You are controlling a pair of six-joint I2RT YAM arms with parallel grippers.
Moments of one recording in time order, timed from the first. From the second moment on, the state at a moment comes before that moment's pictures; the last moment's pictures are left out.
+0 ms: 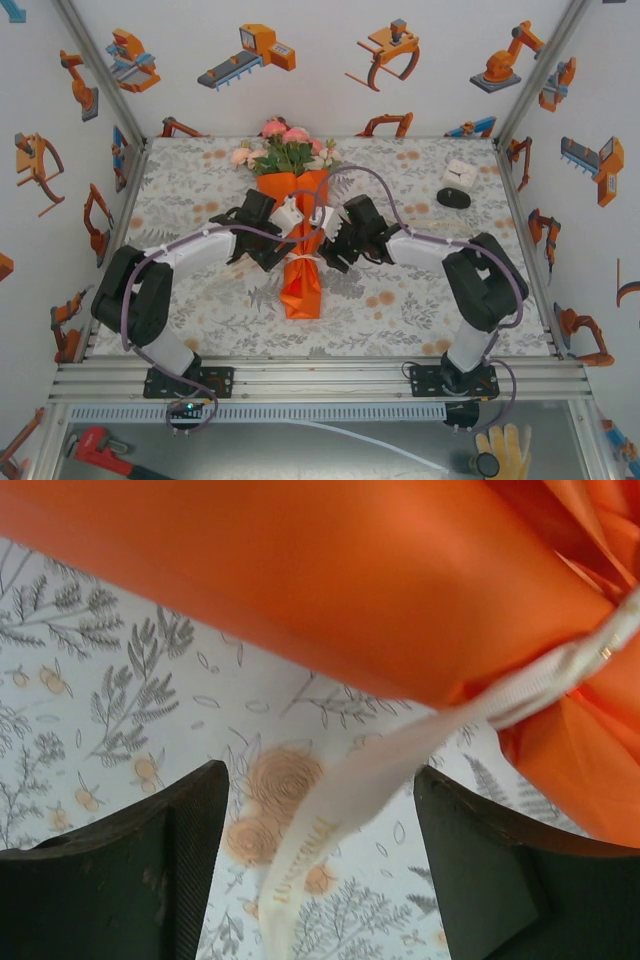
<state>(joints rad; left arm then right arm) -0.57 1.64 1.00 -0.38 -0.01 0.41 0.64 1.76 0.99 -0.07 -0.35 -0.46</state>
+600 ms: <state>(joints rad) -0.58 1.65 1.03 -0.46 -0.01 0.17 0.68 1.77 0.81 0.30 -0.12 0.00</state>
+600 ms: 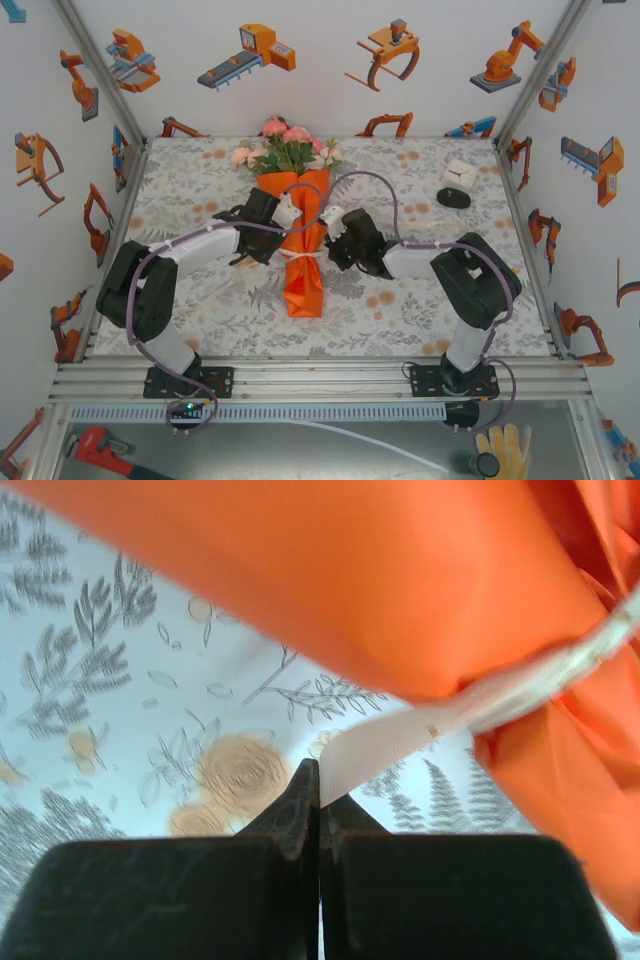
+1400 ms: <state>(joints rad) -0.39 1.32 0.62 -0.20 -0.06 -0.75 0.57 1.48 0.53 0.23 0.31 1.36</state>
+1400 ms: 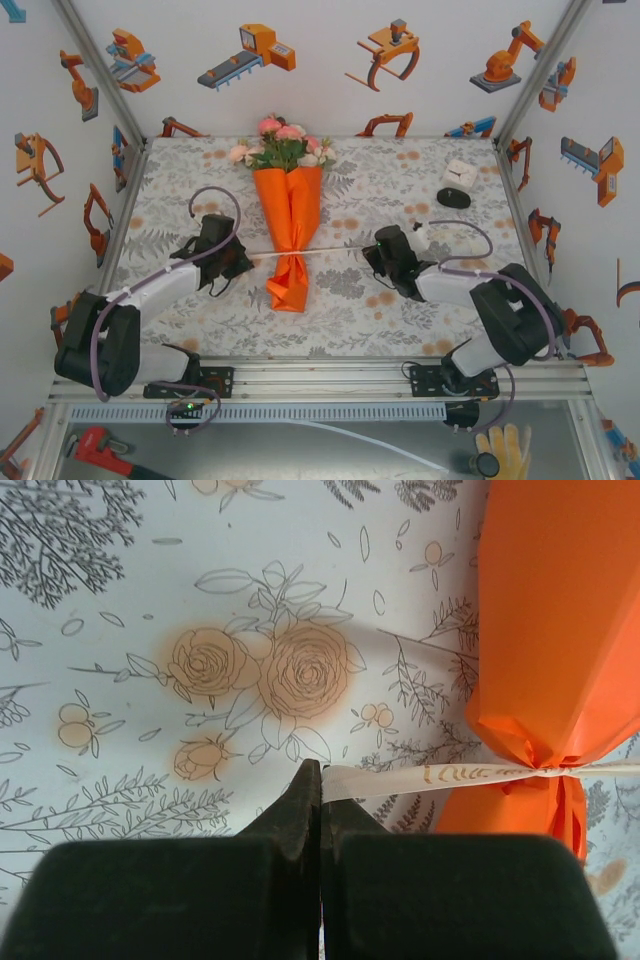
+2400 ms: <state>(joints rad) -0.22 1.14 0.59 -0.31 -0.10 -0.68 0.25 0.96 0.47 -0.03 0.34 1.02</state>
